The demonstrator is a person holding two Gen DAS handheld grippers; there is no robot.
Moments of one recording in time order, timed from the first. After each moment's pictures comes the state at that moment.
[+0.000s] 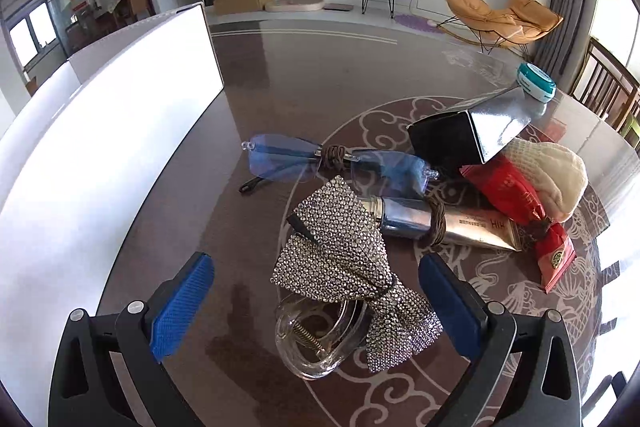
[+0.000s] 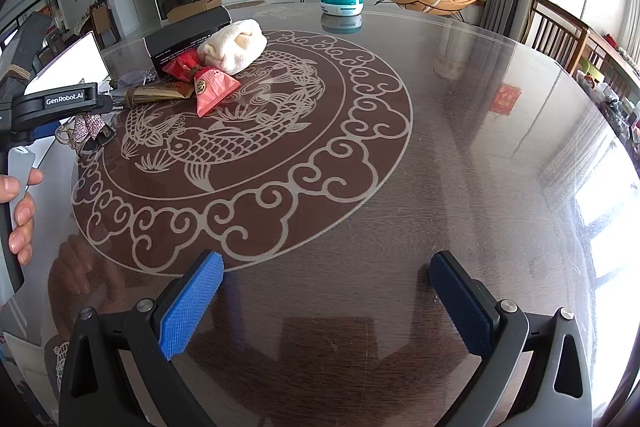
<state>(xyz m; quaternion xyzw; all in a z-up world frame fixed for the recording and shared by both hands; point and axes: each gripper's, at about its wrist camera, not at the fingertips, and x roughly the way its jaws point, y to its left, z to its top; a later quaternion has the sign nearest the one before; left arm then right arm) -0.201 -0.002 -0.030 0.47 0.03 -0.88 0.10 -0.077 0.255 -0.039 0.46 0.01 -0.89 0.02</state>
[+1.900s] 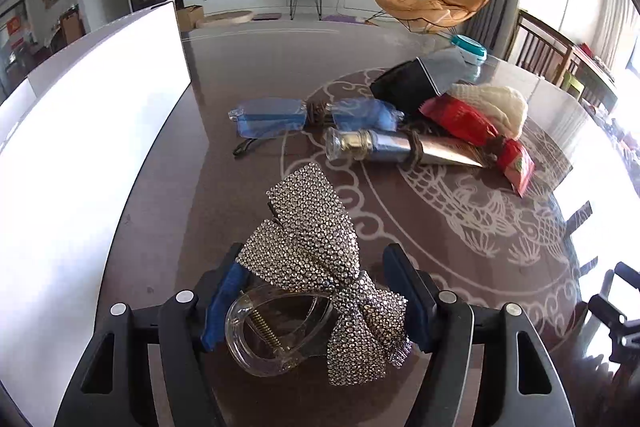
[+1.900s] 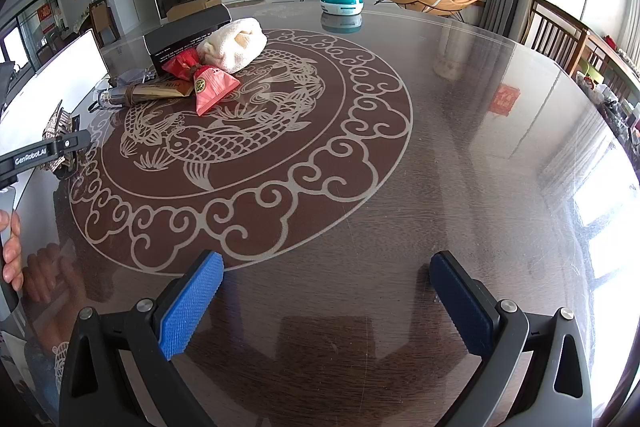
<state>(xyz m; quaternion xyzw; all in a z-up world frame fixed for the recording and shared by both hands) -0.144 -0.027 -0.035 0.45 -0.01 -0.89 -0.05 -0.077 0.256 -0.041 0.46 0.01 -0.89 0.02</state>
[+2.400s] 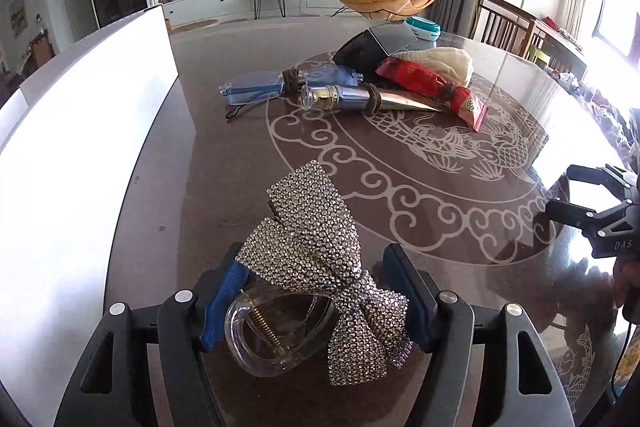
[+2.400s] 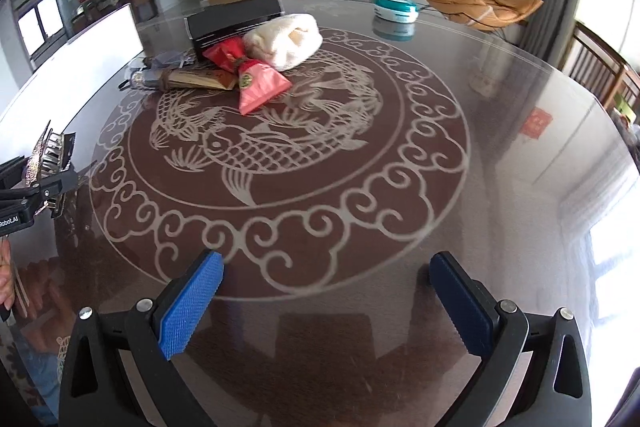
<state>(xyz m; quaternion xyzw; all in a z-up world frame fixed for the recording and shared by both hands) -0.104 -0.034 -0.035 0.44 -0.03 -0.89 -0.10 -0.111 0.225 -0.042 0.46 0.06 -0.88 0.12</state>
